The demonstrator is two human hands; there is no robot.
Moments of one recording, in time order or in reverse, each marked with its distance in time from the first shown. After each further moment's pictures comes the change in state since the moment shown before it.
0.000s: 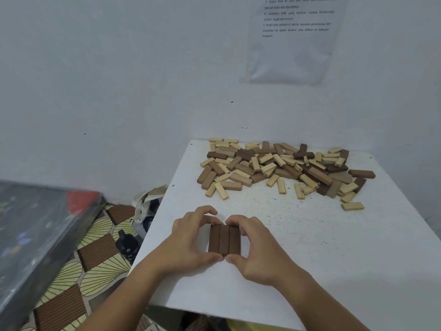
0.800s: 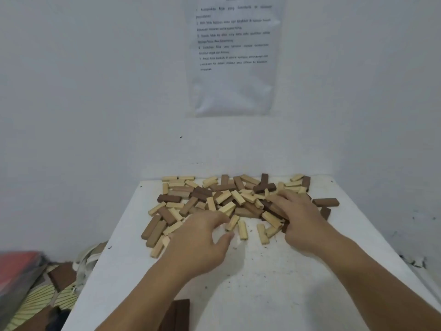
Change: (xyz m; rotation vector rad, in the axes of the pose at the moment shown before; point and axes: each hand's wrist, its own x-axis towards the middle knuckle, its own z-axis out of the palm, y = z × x) left_hand 0.159 0.095 0.027 0.174 0.173 0.230; right_hand 0.071 0.111 -0.190 -0.559 0.191 0.236
